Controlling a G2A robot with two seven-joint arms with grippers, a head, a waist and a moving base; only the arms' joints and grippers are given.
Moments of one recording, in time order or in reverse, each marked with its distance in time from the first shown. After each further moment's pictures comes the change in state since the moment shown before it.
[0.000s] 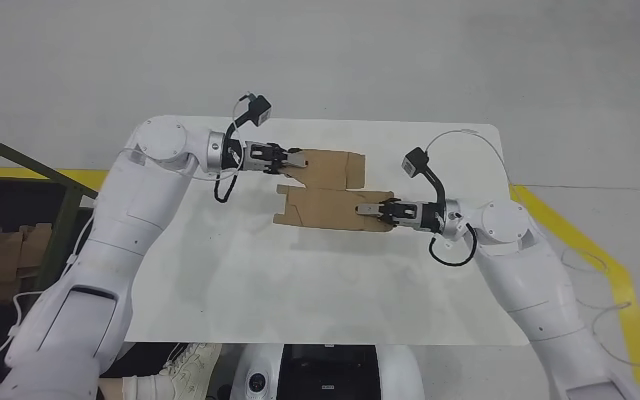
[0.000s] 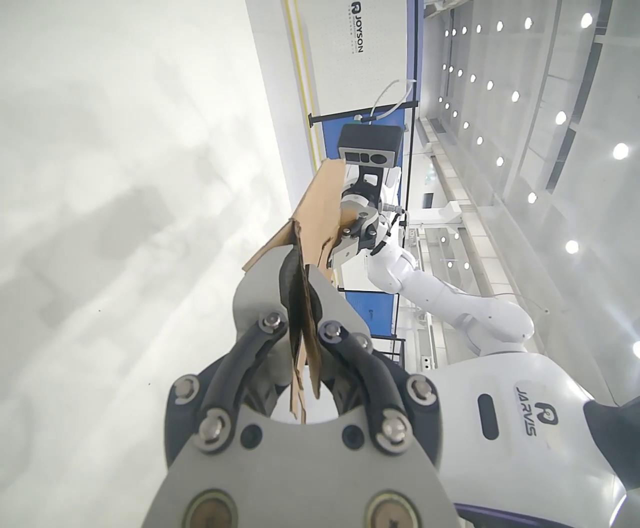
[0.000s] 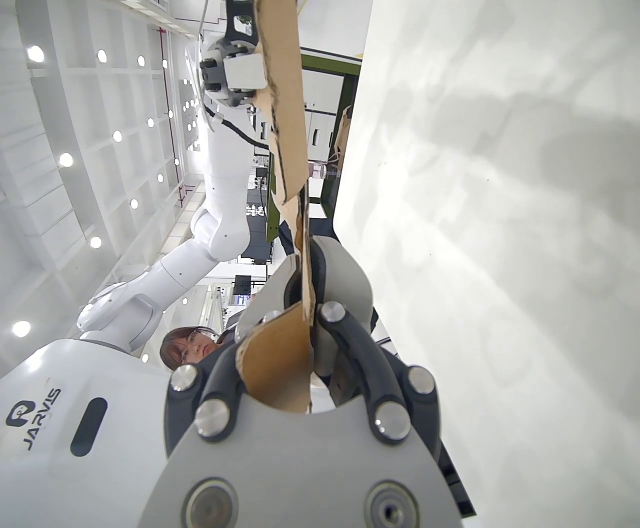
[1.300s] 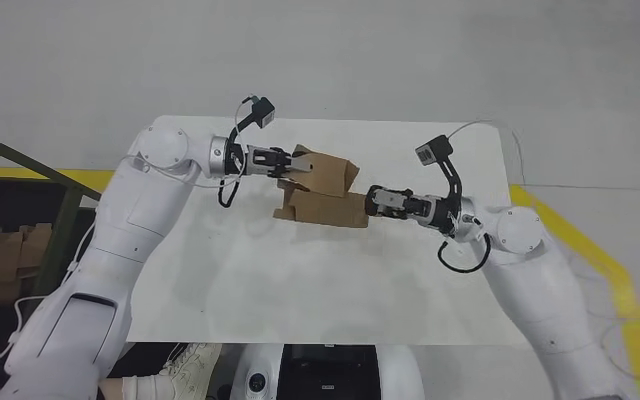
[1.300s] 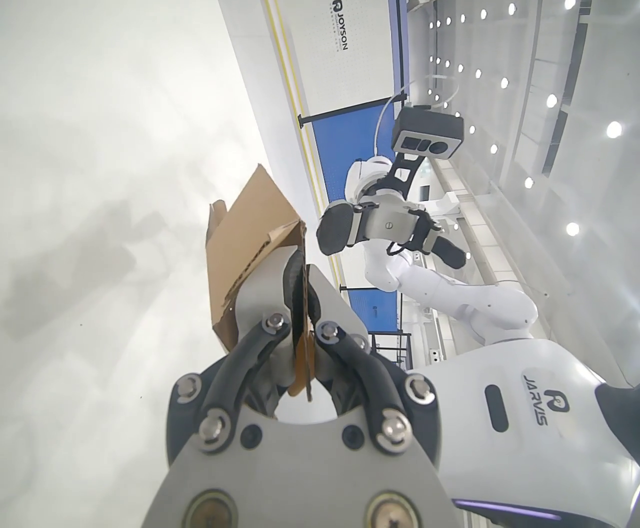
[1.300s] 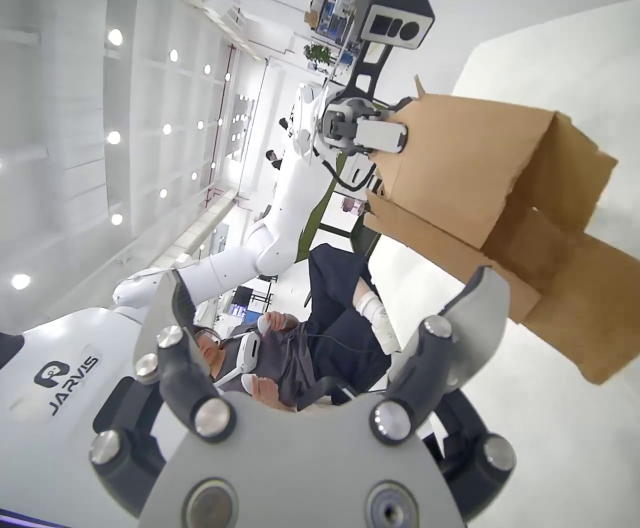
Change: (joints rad) left arm 0.043 0.006 -0.008 -0.071 -0.024 -0.037 0.018; right arm -0.043 0.004 0.039 -0.129 0.089 -0.134 -0.078
